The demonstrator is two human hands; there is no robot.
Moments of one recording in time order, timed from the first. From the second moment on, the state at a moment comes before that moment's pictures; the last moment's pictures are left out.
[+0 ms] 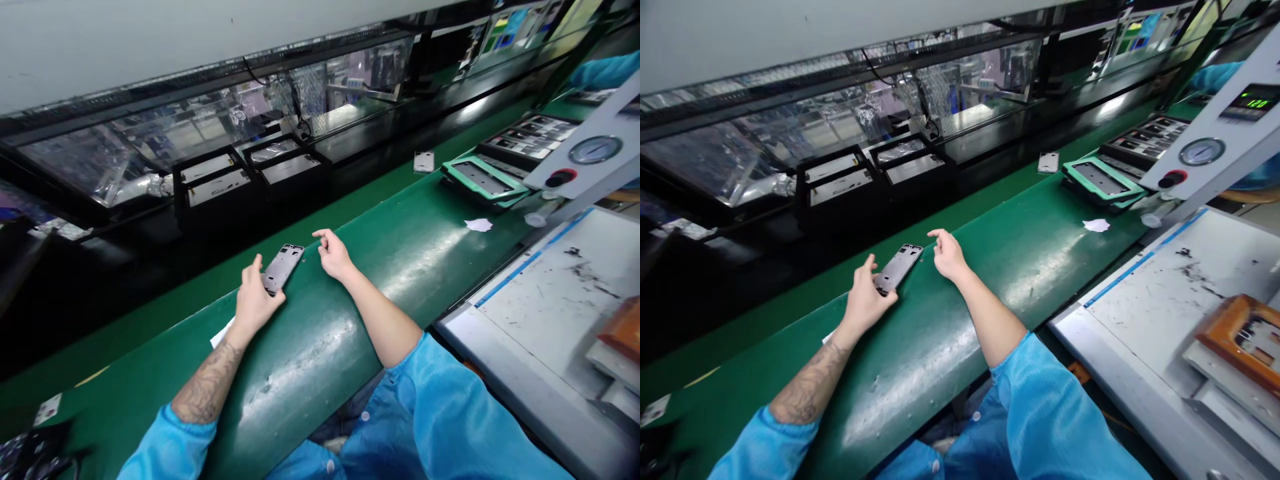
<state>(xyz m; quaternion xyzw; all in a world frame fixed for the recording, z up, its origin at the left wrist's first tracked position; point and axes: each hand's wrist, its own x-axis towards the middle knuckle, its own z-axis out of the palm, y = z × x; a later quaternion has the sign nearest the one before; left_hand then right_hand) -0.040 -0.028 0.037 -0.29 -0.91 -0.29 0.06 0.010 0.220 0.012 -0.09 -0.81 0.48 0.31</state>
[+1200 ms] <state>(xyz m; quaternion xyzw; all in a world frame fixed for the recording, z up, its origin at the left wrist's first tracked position) -0.020 -0.026 0.017 -0.39 -0.89 -0.23 0.10 0.007 0.229 0.012 -0.24 -0.78 0.45 0.36</state>
